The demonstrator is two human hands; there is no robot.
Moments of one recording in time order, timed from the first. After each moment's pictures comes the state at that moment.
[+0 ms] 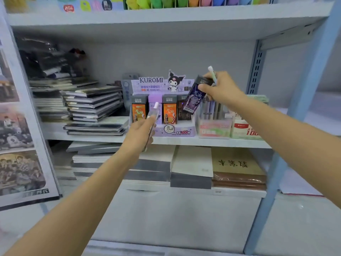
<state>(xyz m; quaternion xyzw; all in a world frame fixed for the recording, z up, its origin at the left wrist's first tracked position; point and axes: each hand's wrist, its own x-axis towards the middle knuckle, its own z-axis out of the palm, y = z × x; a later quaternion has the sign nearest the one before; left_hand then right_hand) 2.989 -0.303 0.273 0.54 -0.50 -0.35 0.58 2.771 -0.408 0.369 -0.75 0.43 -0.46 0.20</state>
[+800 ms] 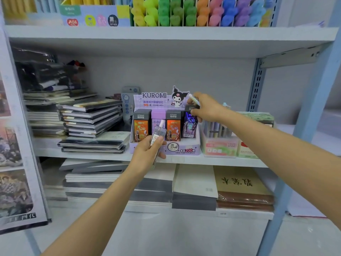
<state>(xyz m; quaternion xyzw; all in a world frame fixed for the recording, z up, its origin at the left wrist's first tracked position) 3.004 -0.346 0.246 0.52 -0.57 -0.28 0.57 2.814 -0.451 0.370 -0.83 0.47 -0.29 0.10</state>
